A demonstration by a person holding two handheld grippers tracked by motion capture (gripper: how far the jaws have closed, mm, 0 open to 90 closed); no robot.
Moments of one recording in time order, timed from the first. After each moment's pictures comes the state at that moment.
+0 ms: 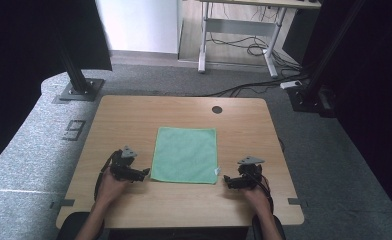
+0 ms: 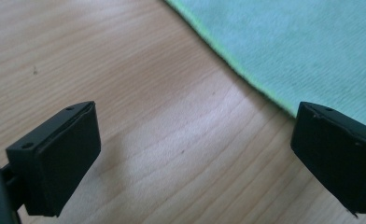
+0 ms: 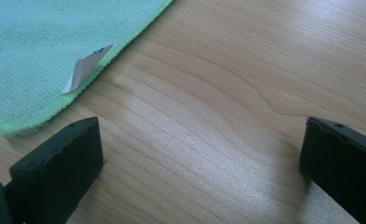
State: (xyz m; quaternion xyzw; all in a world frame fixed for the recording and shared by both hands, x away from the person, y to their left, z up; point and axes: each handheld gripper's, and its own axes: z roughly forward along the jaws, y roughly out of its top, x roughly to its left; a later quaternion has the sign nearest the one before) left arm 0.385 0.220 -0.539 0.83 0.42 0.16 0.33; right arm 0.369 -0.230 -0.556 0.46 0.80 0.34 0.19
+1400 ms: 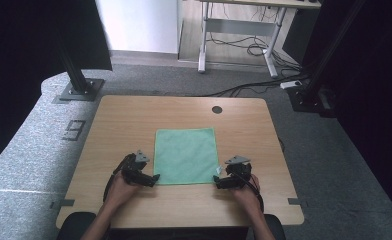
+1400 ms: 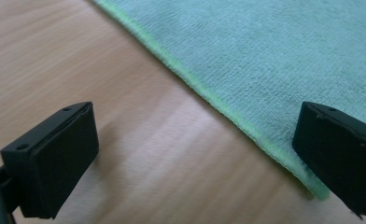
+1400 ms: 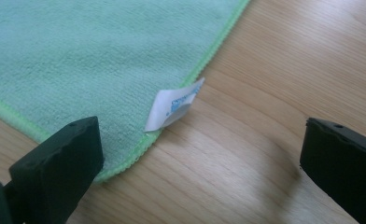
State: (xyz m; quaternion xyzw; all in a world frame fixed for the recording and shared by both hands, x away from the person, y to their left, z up) left arm 0.374 0.182 -0.545 0.86 0.38 0.15 0.31; right arm 0.369 -0.193 -0.551 0.45 0.81 0.32 0.20
